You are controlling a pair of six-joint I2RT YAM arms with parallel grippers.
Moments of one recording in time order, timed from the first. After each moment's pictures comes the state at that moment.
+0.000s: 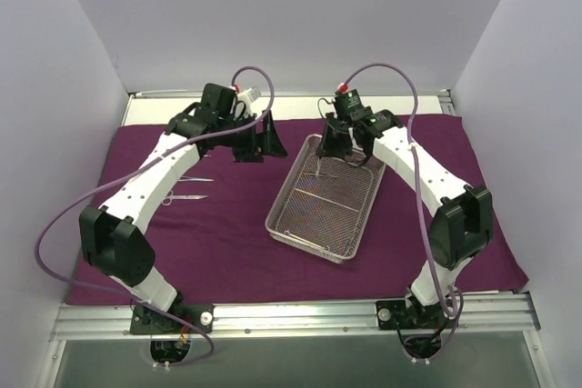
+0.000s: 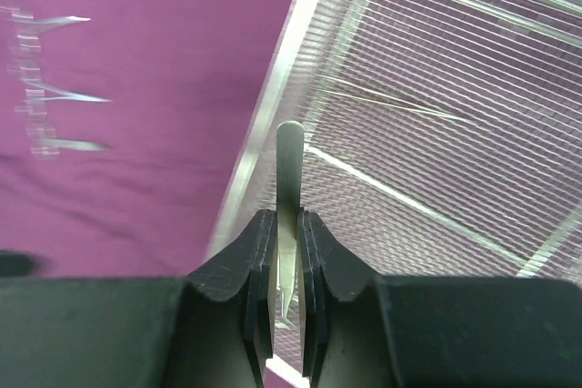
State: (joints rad) left arm -0.43 1.62 1.57 -0.75 0.48 -0.52; right arm 0.48 1.70 1.51 -0.72 -0.04 0.61
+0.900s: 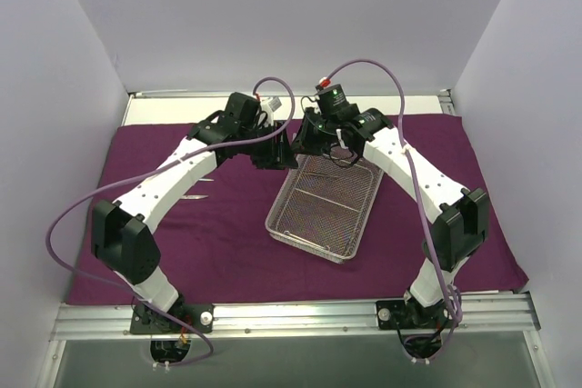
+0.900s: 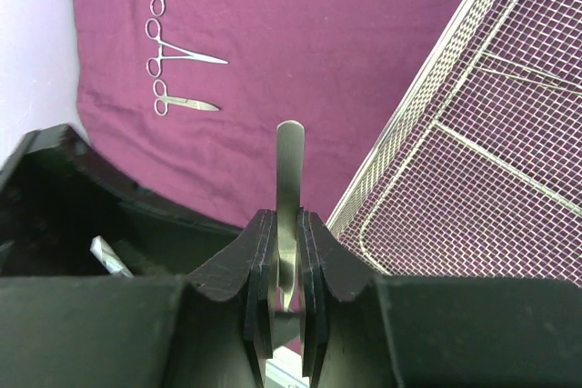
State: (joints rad) left arm -0.57 1.65 1.54 -0.67 0.40 -0.58; right arm 0.59 1.71 1.63 -0.69 -0.15 0.76
